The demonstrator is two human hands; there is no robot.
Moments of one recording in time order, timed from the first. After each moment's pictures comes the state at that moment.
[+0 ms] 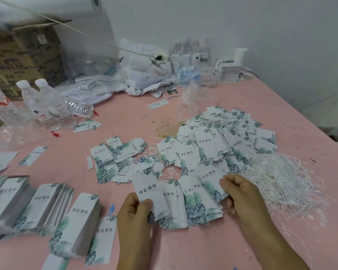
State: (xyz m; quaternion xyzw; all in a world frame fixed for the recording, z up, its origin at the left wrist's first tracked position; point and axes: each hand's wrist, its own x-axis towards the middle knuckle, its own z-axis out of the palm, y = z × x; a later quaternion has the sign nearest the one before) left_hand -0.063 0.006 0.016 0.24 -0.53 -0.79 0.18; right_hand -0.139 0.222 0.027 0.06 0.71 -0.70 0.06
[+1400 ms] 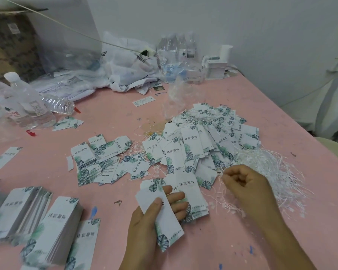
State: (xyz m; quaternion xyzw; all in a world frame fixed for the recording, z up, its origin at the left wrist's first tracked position) left_hand -0.063 0.047 0.033 0.12 -0.42 -0.90 0.03; right_hand -0.131 0.258 0.063 0.00 0.84 -0.55 -0.06
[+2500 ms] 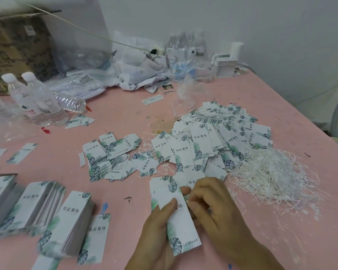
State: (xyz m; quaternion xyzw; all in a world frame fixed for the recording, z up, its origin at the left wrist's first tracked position) left_hand -0.055 0.041 0.033 0.11 -0.37 -0.92 -0.13; right_hand -0.096 0.190 0.052 -0.32 0.81 -0.47 -0.14
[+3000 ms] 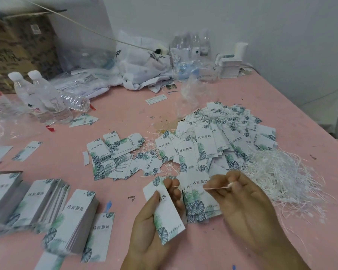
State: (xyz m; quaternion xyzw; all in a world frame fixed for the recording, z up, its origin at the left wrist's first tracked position) left_hand -0.068 0.026 0.033 0.13 -0.16 -0.98 -0.08; right_hand -0.110 0.209 0.063 -0.14 0.41 -0.89 0.13
